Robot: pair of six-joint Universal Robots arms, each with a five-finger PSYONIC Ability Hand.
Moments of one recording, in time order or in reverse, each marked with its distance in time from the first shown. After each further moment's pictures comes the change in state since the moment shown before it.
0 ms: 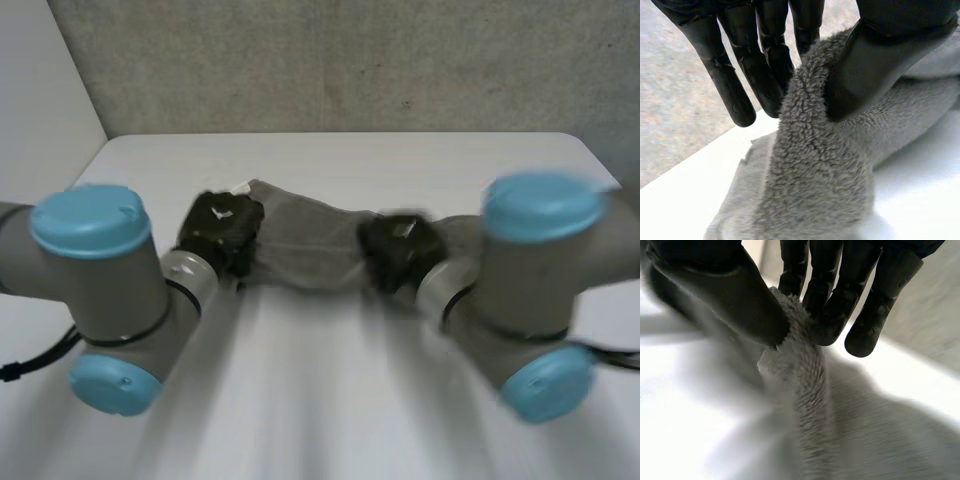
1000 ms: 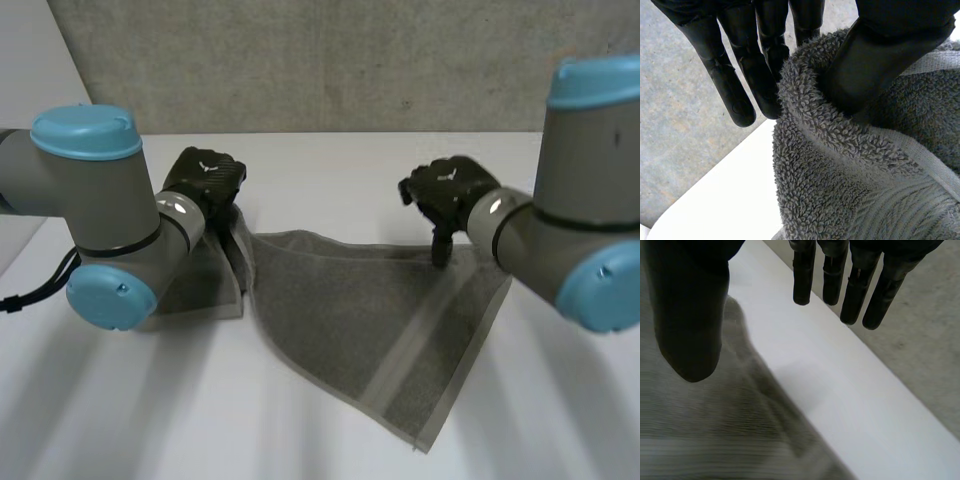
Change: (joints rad) left arm 0.064 -0.159 0.376 -0.246 0.007 0.155; right arm -0.104 0.025 -0.257 0.322 -0.023 -0.295; left_hand 0.019 0.006 -0.002 -0.002 0.018; right_hand -0.903 -0.886 -0.943 -0.963 -0.969
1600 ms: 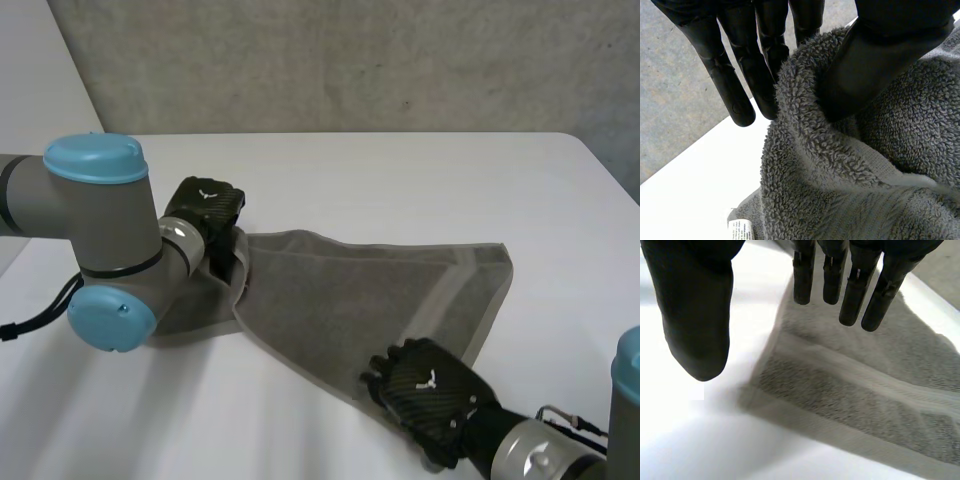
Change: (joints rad) left arm 0.005 -0.002 -0.087 0.012 -0.003 -0.051; right arm 0.009 -0.431 0.960 -0.335 -0.285 -0.126; left_hand 0.000 -0.015 -0.035 -0.029 -0.014; right_hand 0.002 0.000 0.024 0.036 0.068
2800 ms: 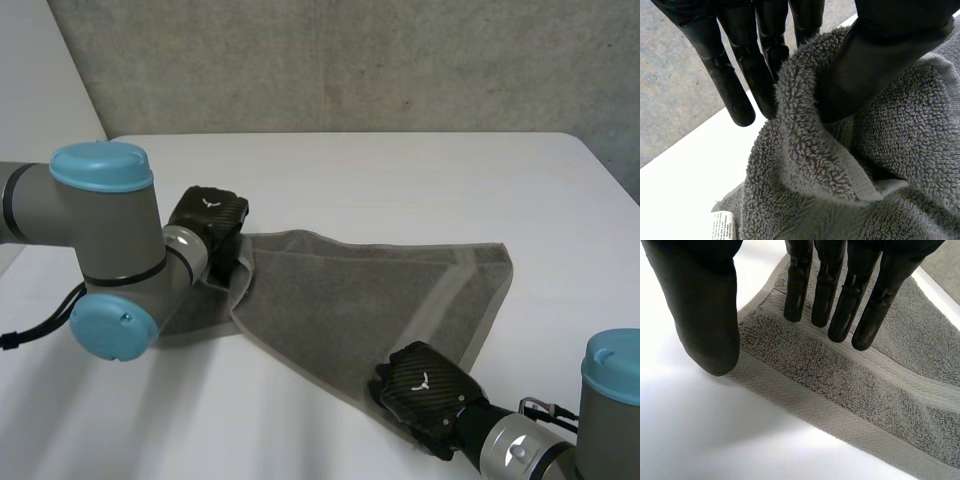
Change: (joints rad) left arm -0.011 0.004 -0.030 0.002 0.000 -0.029; right arm -0.067 0.168 0.032 -0.183 -0.074 -0.167; left_hand 0.000 0.000 -0.001 -0.005 0.000; right_hand 0.245 0.264 0.260 0.252 0.238
